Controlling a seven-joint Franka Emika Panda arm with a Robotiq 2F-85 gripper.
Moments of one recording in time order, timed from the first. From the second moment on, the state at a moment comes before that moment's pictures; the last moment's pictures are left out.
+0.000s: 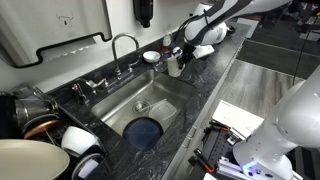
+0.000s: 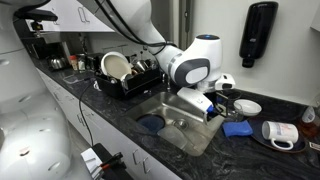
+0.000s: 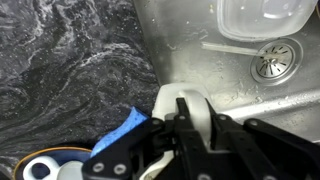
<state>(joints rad) -0.19 -0.04 -0.21 -2.42 0.09 2.60 -0.24</state>
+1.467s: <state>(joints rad) -0.31 -0.04 -0.32 -2.56 -0.21 2.80 0.10</state>
